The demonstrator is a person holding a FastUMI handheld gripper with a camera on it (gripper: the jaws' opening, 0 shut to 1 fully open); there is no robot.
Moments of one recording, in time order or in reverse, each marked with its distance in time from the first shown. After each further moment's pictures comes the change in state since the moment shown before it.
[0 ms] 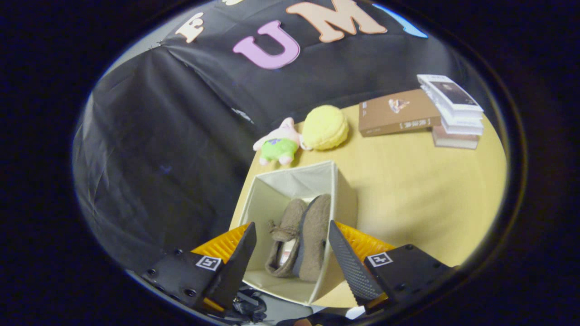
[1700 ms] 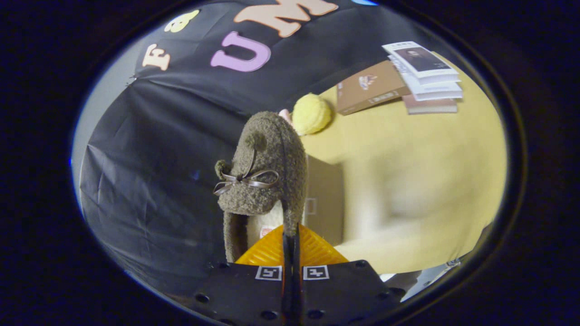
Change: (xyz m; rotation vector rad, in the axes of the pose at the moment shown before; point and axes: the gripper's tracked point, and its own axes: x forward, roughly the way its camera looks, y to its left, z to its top) arm -0.094 -0.024 0.005 0.241 0.262 0.209
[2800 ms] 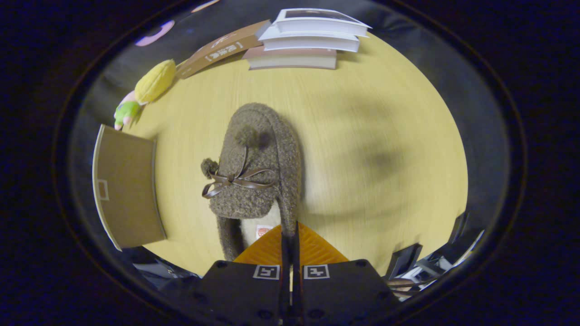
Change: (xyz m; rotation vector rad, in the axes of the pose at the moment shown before) arm -0.034 -0.349 -0.017 0.020 0.109 -0.760
